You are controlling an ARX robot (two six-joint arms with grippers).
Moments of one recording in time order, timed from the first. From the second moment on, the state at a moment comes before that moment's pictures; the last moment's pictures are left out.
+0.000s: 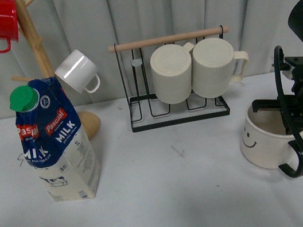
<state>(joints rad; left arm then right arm) 0.00 0.01 0.01 0.00 0.00 -0.01 0.10 2.16 1.36 -0.37 0.03 0.30</state>
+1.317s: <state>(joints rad) 0.00 0.01 0.01 0.00 0.00 -0.01 0.32 2.13 1.33 -0.34 -0.03 0.60</state>
